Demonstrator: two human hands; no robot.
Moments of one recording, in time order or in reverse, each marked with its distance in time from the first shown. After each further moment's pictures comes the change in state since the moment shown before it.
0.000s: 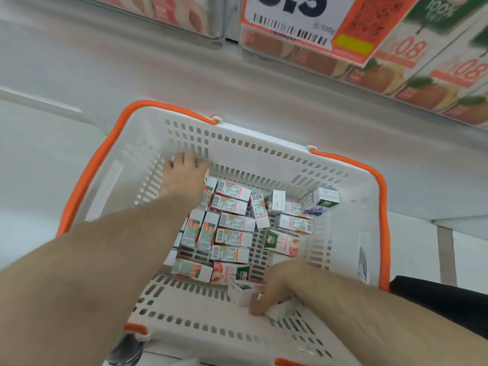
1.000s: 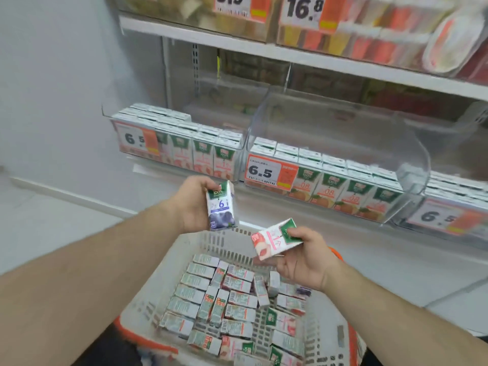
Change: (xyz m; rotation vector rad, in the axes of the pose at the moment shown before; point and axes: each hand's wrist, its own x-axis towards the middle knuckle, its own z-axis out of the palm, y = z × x) left_hand -0.124 -0.050 -0.262 -2.108 -0.413 -0.175; right_hand -0.217 0.015 -0.027 1.713 0.195 -1.065
